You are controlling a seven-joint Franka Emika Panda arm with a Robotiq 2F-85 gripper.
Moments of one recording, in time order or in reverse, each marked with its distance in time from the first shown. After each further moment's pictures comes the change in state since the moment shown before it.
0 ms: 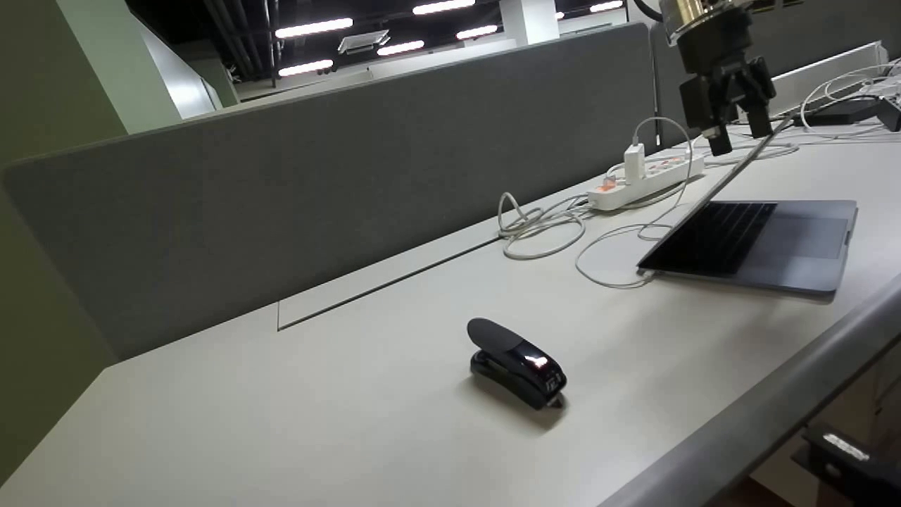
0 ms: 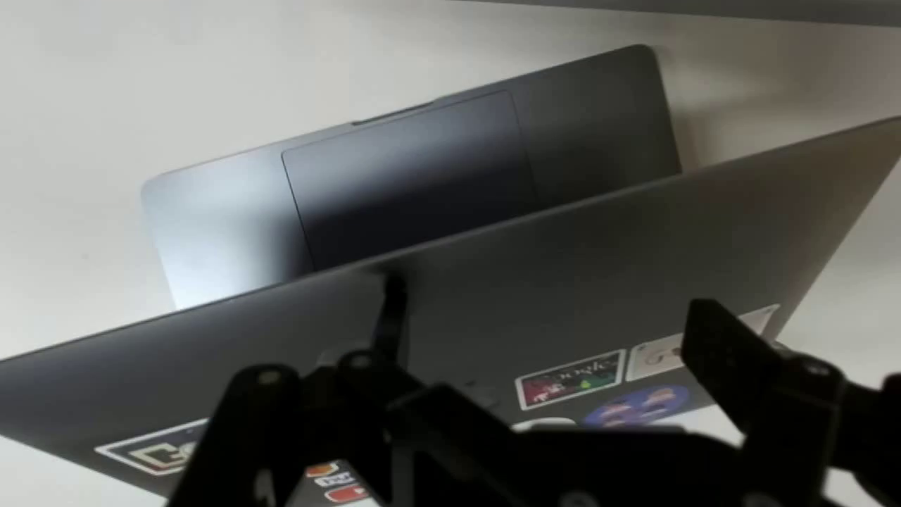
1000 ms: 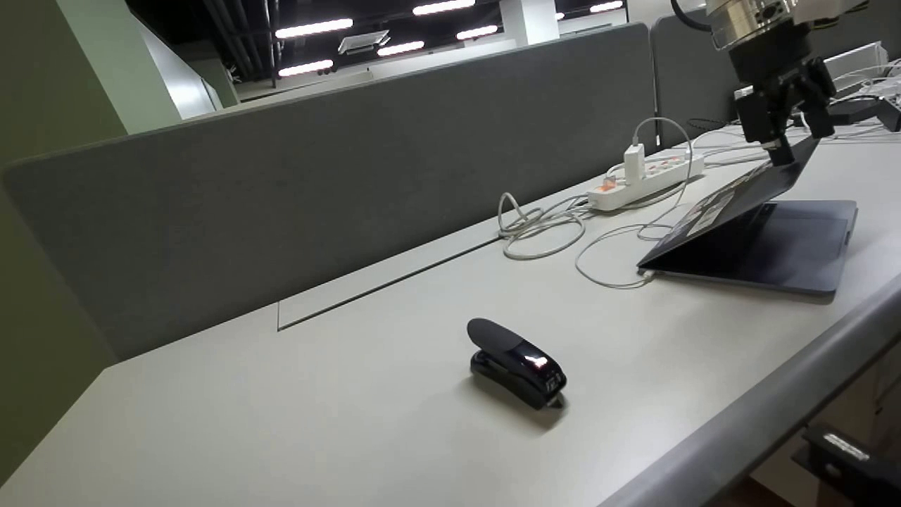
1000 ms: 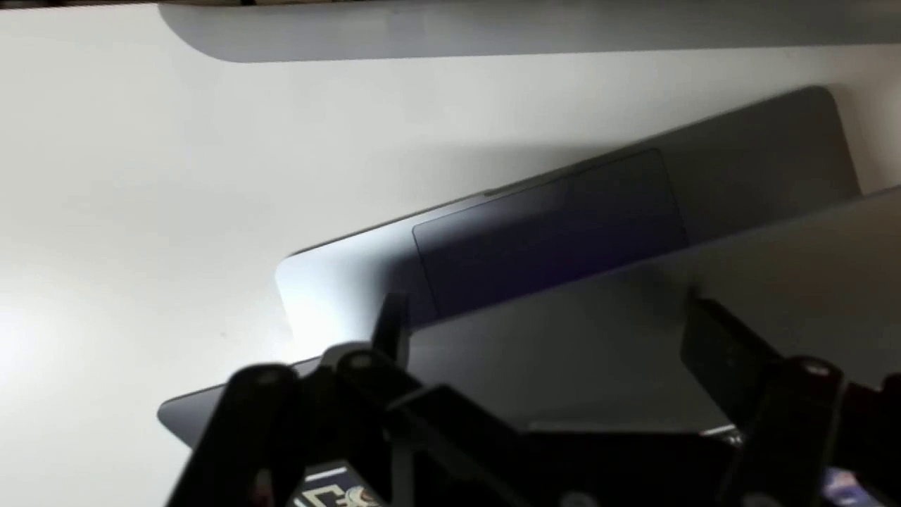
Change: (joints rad) arm -0.033 0.008 -0.077 -0.091 -0.210 0.128 0.115
